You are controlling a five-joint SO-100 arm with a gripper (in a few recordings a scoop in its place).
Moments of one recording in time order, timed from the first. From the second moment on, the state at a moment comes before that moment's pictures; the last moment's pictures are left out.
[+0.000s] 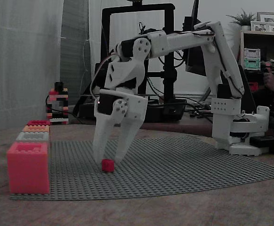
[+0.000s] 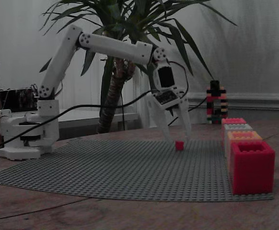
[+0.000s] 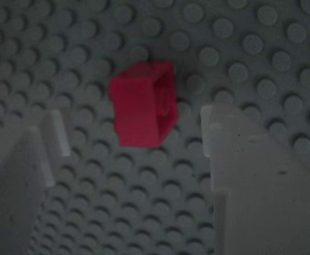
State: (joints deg) arm -23.9 59.9 71.1 71.6 -18.6
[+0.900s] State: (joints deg) arm -23.9 58.4 68.4 69.9 -15.3
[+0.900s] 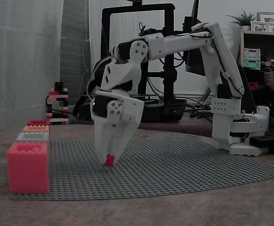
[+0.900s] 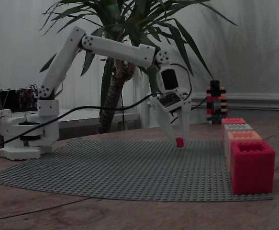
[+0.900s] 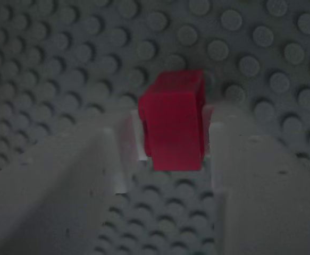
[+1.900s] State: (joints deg) arm 12.5 61.3 55.6 53.0 -1.5
